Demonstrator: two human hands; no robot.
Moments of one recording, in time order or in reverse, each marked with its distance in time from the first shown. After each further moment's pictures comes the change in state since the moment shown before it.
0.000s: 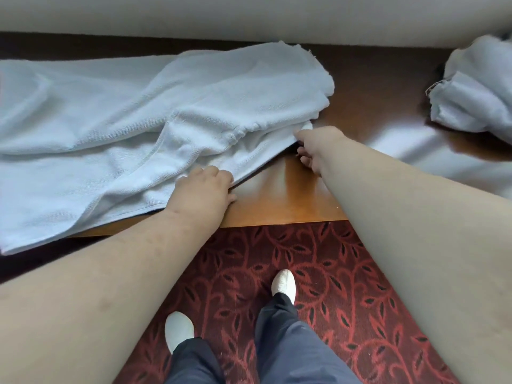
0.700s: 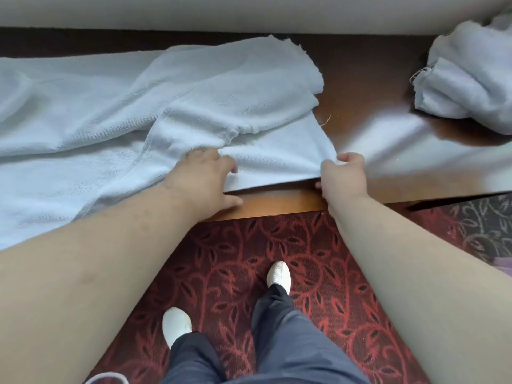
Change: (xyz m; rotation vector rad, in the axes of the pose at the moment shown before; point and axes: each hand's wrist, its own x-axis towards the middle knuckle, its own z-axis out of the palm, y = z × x) left_hand 0.018 0.010 -0.021 -0.064 -0.155 0.143; right_hand -0.029 0.089 -0.059 0.024 0.270 -0.143
